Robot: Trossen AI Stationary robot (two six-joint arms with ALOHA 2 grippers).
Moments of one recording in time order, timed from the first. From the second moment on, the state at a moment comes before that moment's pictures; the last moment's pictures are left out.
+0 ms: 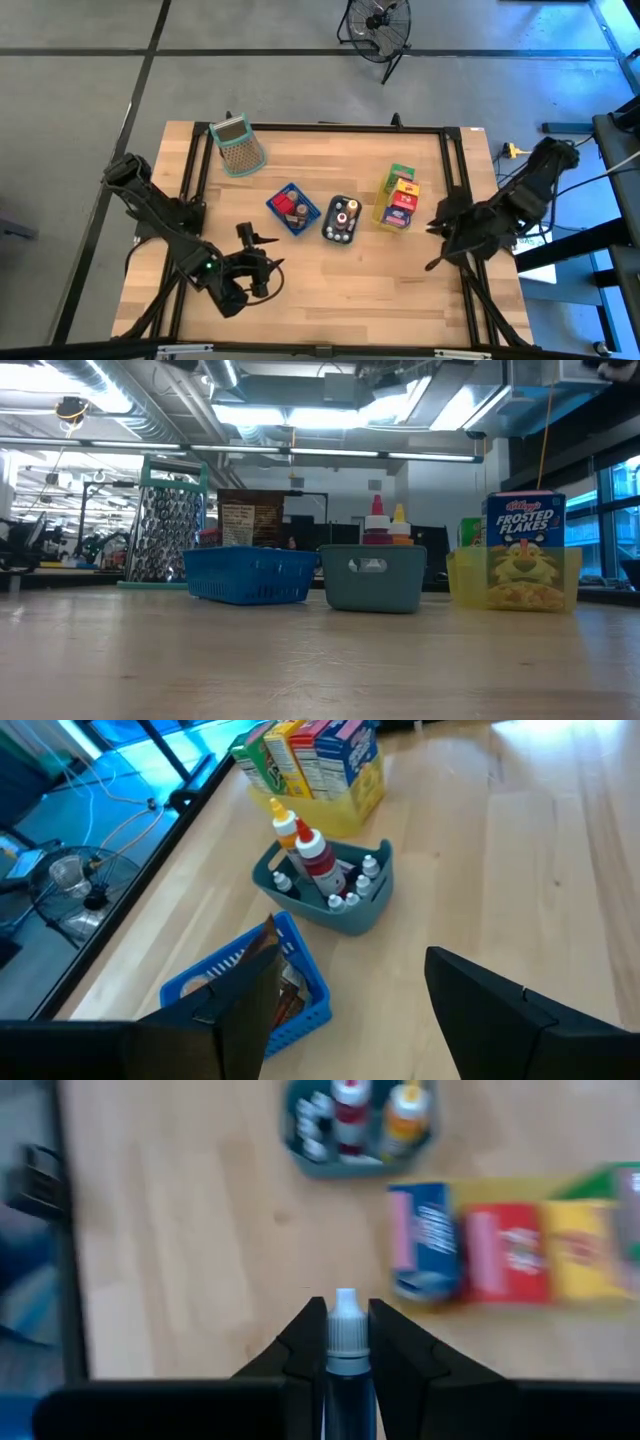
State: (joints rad) left arm -0.77 1.49 1.13 -0.72 -1.00 -0.67; right arm 0.79 1.00 1.16 -1.32 0.47 1.00
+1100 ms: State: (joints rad) left arm -0.72 1.49 1.13 -0.72 -0.99 -0.66; right arm 0.49 1.68 0.40 1.29 0.54 0.00
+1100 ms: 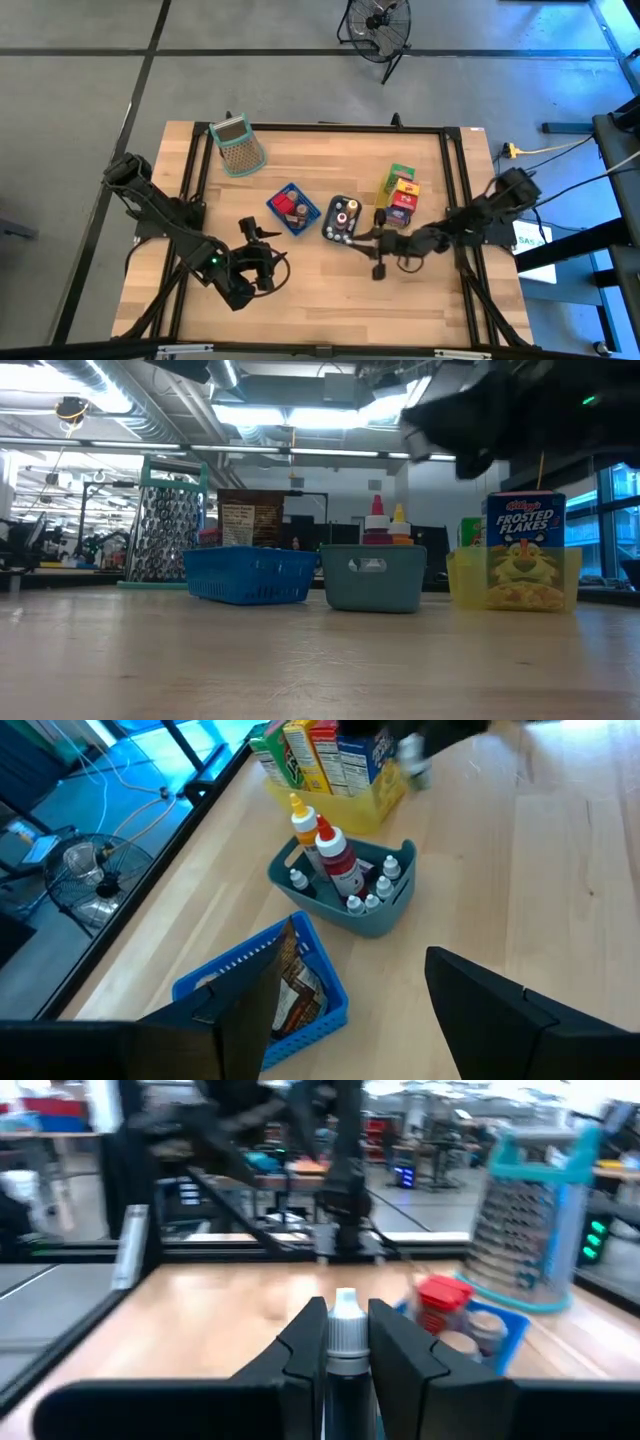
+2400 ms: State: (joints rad) left arm -0.74 1.49 1.13 -0.72 -0.98 -0.67; right arm 0.36 1.91 0.56 1.11 0.63 0.10
